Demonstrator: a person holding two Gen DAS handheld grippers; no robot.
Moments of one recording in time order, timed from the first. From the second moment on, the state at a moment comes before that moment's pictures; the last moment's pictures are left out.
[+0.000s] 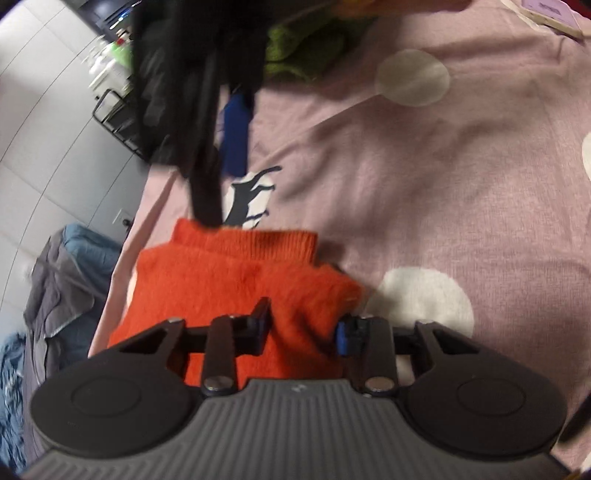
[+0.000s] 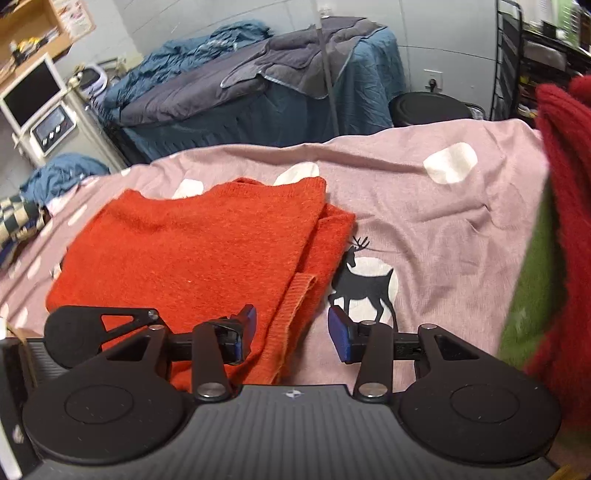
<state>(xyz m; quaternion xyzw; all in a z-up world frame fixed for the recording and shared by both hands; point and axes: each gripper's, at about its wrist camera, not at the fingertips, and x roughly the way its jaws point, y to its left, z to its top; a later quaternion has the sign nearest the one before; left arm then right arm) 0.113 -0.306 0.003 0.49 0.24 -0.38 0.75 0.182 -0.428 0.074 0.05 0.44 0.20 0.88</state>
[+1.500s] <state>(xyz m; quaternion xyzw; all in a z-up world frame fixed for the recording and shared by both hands) 0.112 -0.032 0.118 -0.08 0.35 -0.12 0.93 0.300 -0.249 0.110 0.25 0.44 0.35 0.79</state>
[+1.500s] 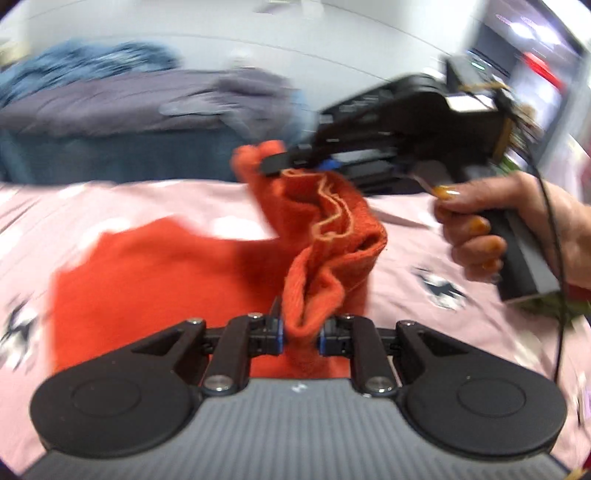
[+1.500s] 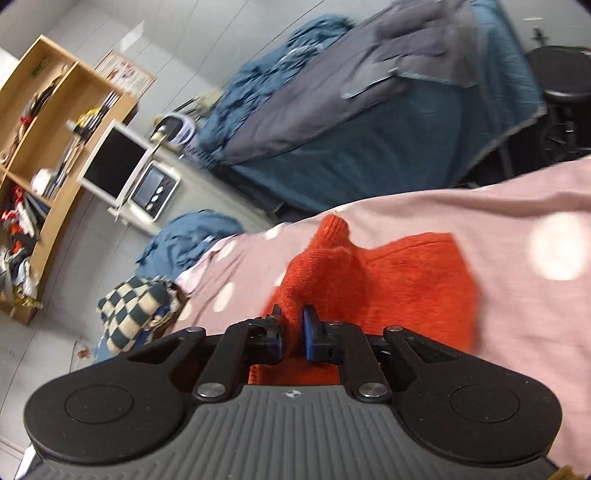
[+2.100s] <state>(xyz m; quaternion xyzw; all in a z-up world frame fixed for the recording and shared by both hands) 0.076 0.107 0.065 -0.23 0.41 0.02 0.88 0.285 -0.060 0.057 0.07 0.50 0.38 0.77</state>
